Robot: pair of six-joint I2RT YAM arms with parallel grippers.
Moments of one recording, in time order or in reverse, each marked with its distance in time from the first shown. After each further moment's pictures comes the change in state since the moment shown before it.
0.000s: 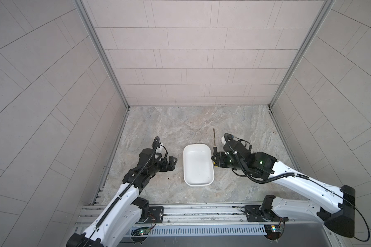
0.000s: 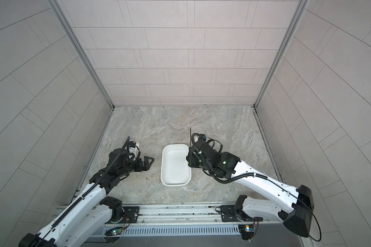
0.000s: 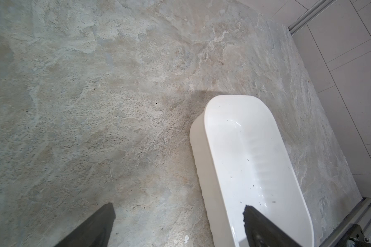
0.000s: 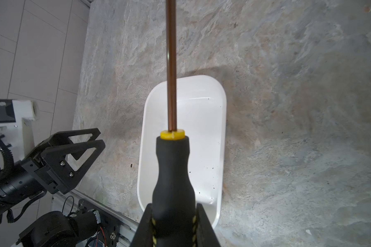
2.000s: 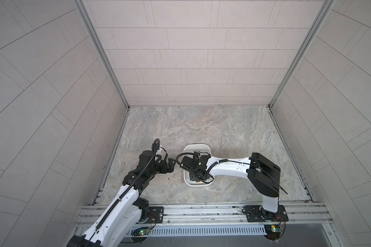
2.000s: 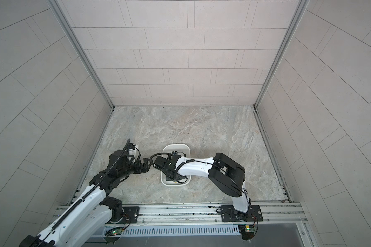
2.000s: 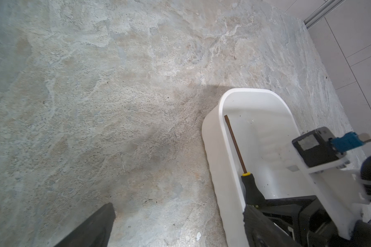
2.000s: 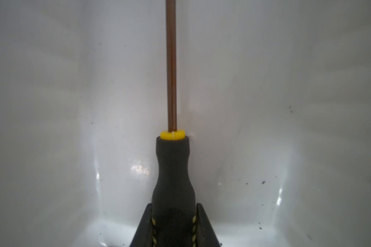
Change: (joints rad) left arm 0.000 -0.024 -0.032 -0.012 -0.043 0.018; right arm 0.147 0.771 0.275 -0.060 0.035 0.099
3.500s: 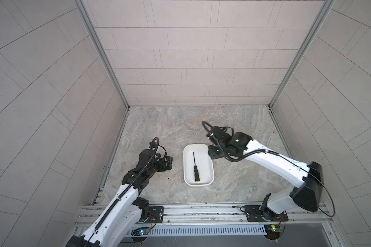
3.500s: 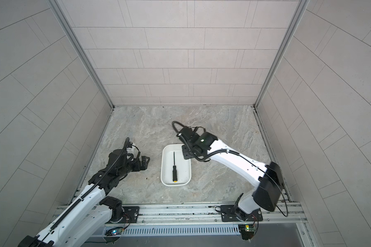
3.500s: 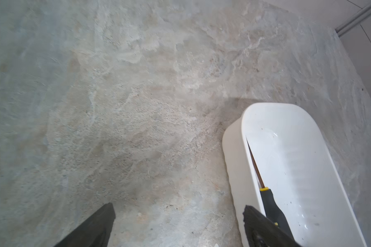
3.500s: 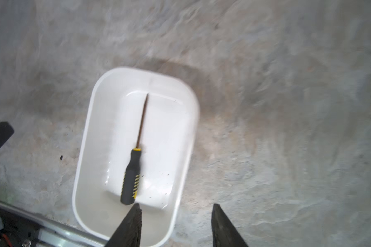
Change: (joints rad) left arm 0.000 -0.009 0.045 -0.033 -0.175 0.005; right arm -0.351 -0.543 0.013 -0.210 0.018 -0.498
